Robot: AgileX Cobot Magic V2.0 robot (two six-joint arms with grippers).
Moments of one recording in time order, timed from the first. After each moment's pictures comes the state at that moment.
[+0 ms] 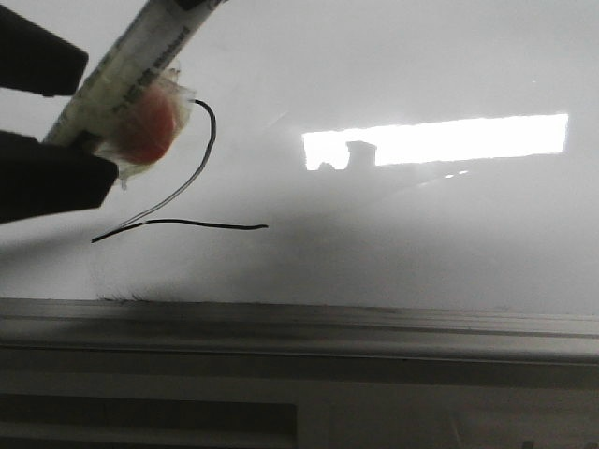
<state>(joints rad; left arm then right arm) -0.87 0.83 -0.37 0.51 -0.06 0.06 0.84 1.19 -1.06 0.46 0.69 -0.73</state>
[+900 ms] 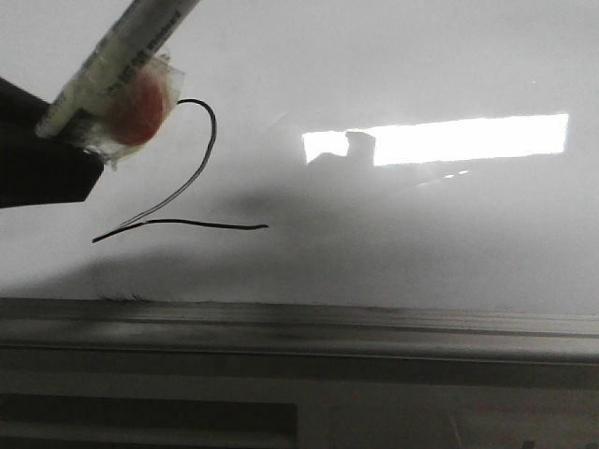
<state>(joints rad) -0.87 0.84 -0.37 0.37 0.00 0.06 0.82 1.19 -1.07 0.45 0.61 -0.70</state>
